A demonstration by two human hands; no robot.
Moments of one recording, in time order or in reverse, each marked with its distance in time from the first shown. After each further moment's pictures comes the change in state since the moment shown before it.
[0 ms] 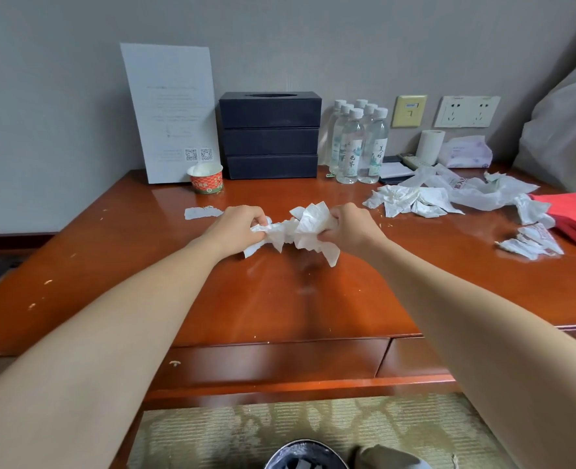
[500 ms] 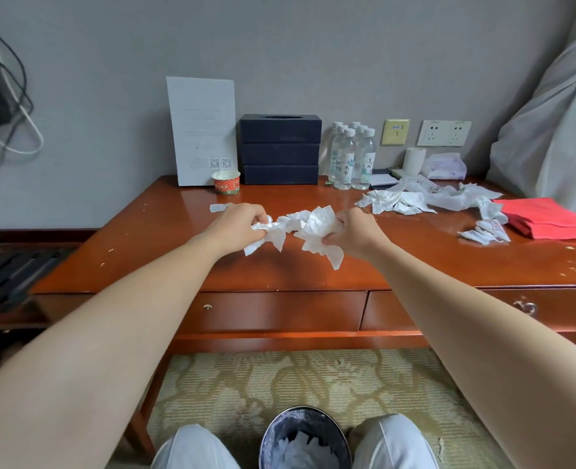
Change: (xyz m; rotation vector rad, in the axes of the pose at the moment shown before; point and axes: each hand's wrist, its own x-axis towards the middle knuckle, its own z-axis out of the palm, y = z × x) left_hand -0.119 0.048 -0.047 0.013 0.076 0.012; right_hand -0.125 -0.026 -0.027 0.017 0.047 -0.037
